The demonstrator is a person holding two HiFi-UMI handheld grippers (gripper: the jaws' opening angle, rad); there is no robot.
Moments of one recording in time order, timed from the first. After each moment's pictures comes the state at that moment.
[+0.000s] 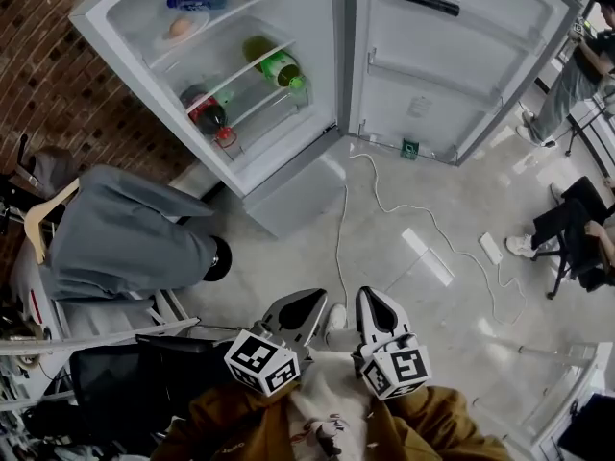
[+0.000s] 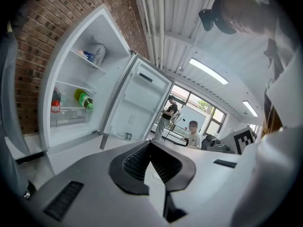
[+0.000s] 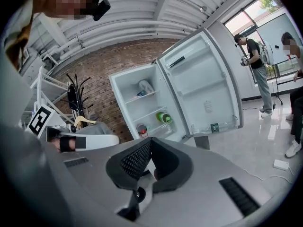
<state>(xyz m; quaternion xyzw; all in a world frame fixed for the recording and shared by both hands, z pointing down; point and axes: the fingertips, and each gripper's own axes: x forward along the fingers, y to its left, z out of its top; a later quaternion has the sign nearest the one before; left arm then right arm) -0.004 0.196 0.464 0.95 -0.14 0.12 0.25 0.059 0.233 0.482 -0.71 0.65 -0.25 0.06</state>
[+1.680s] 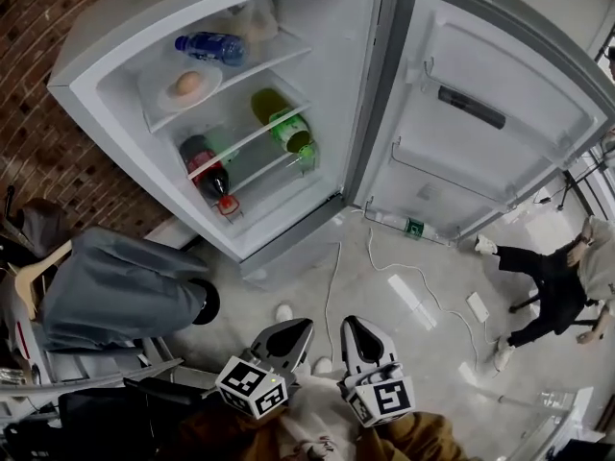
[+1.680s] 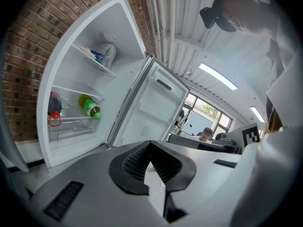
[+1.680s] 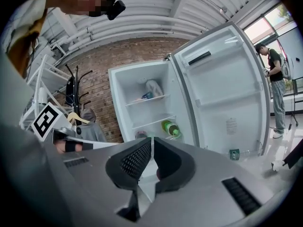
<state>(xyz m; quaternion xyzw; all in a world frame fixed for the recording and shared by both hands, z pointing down) 0.026 0.055 0.461 0.95 -0.16 0.10 0.26 0.087 0.086 0.449 -0.69 0.70 -0.18 0.02</state>
